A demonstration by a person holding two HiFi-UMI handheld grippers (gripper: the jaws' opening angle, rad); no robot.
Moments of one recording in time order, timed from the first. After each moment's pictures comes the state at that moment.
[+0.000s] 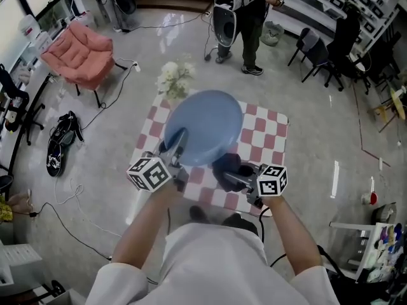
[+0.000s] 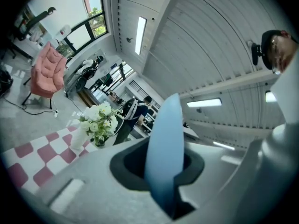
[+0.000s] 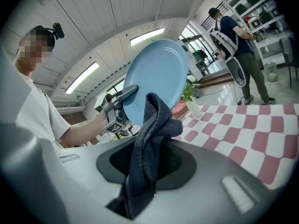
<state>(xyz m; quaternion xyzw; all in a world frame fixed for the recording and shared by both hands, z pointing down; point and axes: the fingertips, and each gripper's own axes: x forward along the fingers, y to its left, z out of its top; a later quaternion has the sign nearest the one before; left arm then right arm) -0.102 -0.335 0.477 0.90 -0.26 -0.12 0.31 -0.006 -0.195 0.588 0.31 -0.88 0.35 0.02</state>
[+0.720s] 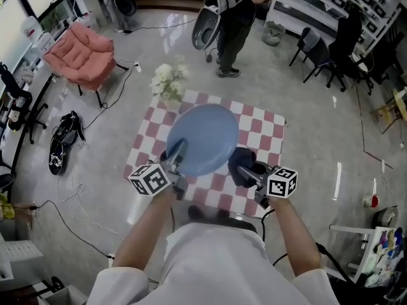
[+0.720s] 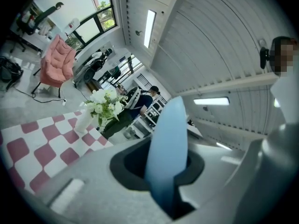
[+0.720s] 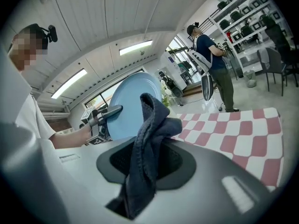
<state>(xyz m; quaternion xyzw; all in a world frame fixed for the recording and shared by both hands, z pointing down) -0.069 -0.305 0.506 0.88 -0.28 -0.09 0.37 0.094 -0.186 0.587 0.40 -0.84 0.35 0.00</state>
